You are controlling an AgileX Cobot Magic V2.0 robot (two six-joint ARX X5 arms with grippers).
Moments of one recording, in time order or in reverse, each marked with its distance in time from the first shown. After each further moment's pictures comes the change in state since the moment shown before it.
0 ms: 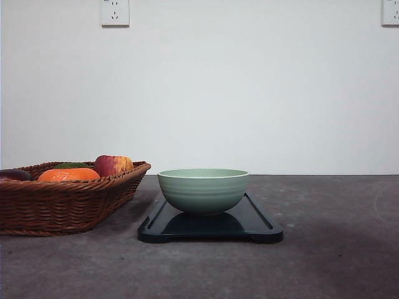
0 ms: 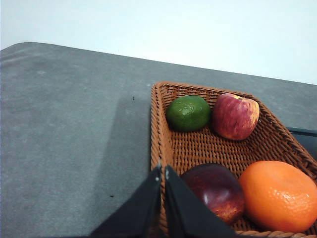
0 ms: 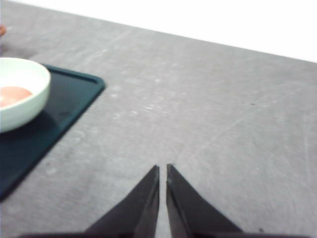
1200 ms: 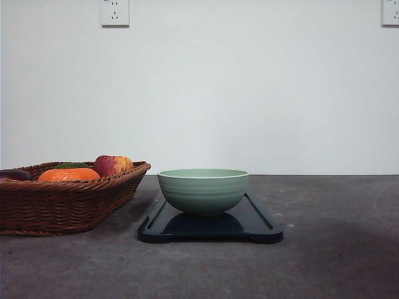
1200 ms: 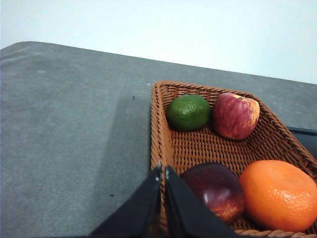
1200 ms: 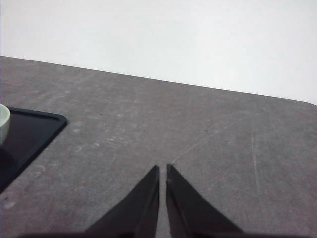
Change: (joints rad) left_arx 0.000 0.000 0.000 -0.003 0.000 0.000; right_arx -0.098 -0.326 -0.072 -0.094 0.001 0.000
